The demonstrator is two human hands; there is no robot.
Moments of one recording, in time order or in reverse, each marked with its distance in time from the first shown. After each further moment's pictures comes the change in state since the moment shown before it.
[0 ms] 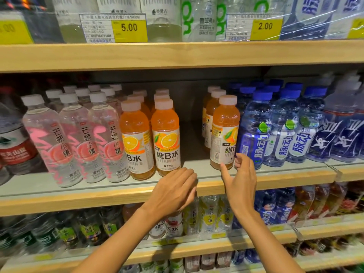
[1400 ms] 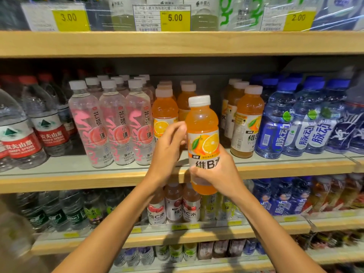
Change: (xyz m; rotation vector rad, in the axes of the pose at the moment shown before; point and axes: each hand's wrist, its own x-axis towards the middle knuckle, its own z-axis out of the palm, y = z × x) left_hand 0.004 -0.025 -0.092 -1.157 0.301 -0.822; right_hand -0.043 -0.095 0.006 0.495 -0.589 0.010
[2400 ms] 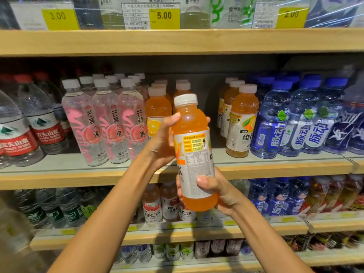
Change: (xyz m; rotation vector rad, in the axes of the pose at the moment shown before) left_hand 0.028 0.017 0.011 -0.719 -0.394 -0.330; right_hand -0.017 0.013 -0.009 0.763 -0.629 0.150
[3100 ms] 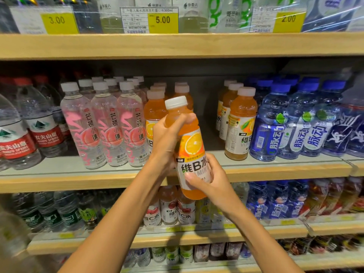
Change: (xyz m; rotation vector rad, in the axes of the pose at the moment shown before) left_hand 0.004 -0.004 0.027 0.225 0.553 0.231; right_hand -0.001 0.000 0.005 -0.414 0.410 -0.131
